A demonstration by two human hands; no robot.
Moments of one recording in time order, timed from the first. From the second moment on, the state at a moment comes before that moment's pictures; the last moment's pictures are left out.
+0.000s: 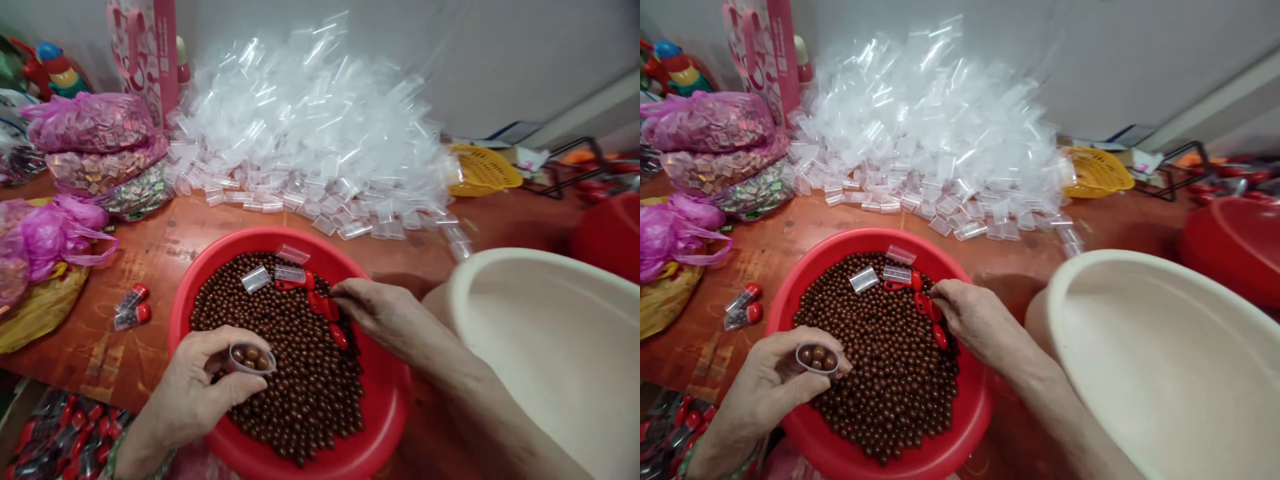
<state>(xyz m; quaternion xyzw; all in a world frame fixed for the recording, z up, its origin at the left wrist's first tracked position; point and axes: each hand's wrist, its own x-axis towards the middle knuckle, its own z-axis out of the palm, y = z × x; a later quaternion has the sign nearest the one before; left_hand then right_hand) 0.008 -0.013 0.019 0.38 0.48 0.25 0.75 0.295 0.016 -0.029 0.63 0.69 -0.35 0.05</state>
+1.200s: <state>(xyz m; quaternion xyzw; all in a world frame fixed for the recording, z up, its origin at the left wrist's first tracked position) 0.016 -0.012 0.010 0.24 0.45 0.32 0.80 0.276 0.001 -0.048 0.59 0.71 -0.39 -0.01</state>
